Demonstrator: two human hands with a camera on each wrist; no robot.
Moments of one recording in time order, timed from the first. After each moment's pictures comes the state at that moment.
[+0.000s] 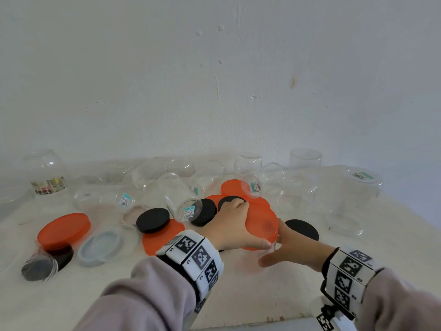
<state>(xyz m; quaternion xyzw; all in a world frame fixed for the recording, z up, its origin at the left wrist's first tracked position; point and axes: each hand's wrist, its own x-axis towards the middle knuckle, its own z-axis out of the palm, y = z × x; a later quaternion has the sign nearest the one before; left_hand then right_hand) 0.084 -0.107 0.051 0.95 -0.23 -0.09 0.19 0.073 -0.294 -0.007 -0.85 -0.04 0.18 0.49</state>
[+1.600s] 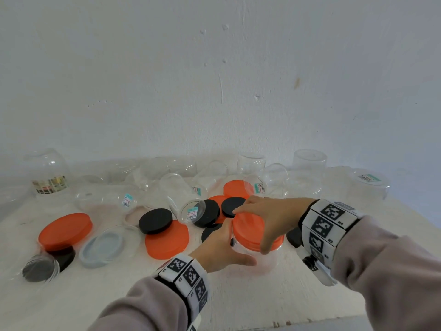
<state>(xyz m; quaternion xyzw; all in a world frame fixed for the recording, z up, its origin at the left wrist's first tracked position) 0.095 -0.074 -0.014 0.86 -0.19 -0.15 0.46 0.095 -0.241 0.091 -0.95 -0.20 0.23 0.02</state>
